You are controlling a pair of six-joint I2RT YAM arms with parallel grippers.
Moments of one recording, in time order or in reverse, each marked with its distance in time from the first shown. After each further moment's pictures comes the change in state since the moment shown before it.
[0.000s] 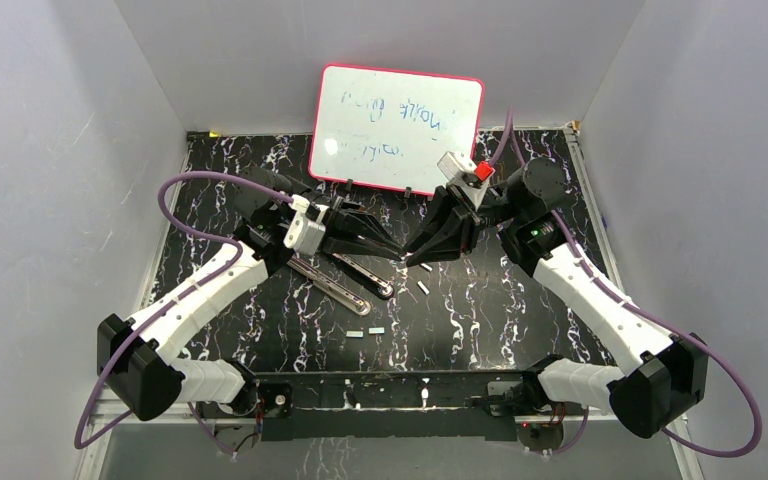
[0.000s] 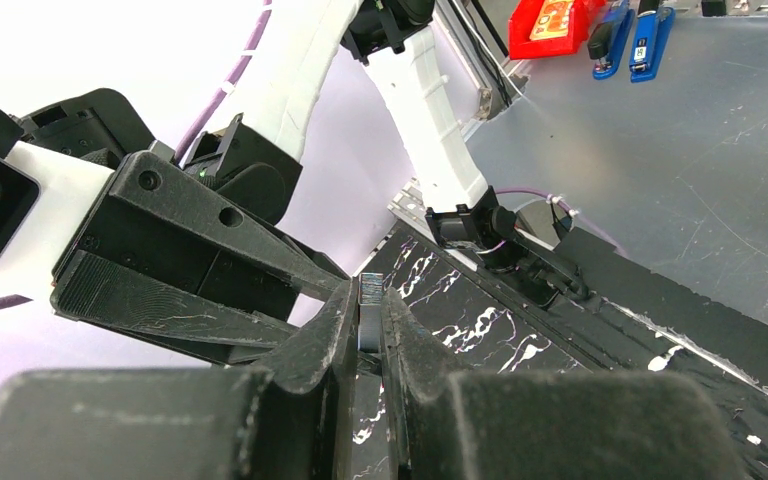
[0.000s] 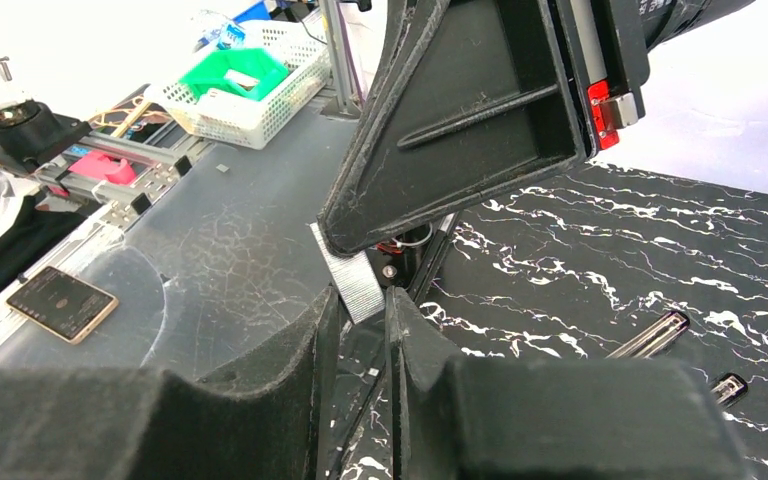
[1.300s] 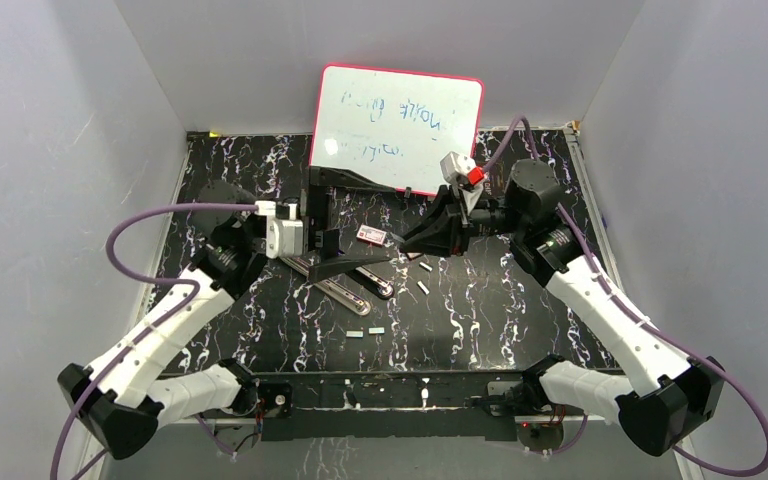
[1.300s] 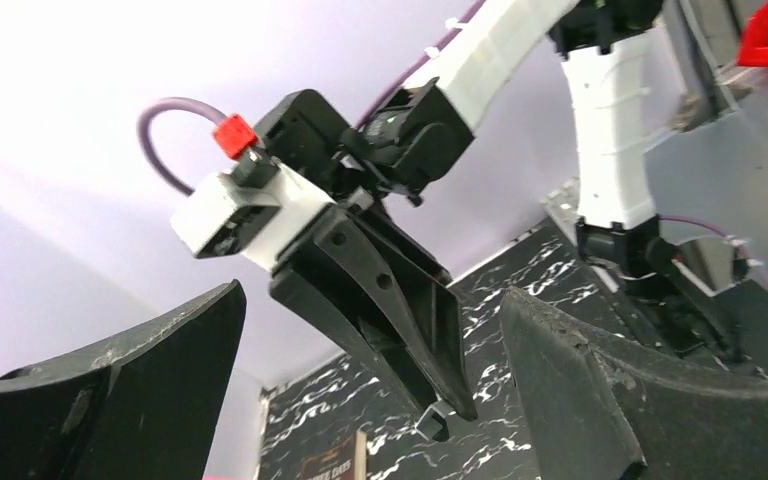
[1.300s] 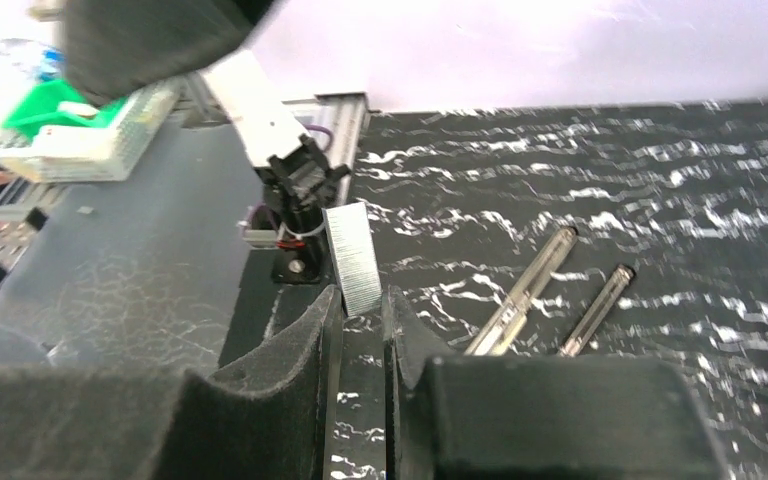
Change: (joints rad) left arm 0.014 -0.191 -0.021 -0.247 -0.356 0.149; right arm 0.004 -0.092 0.001 -0.457 0.293 -0.351
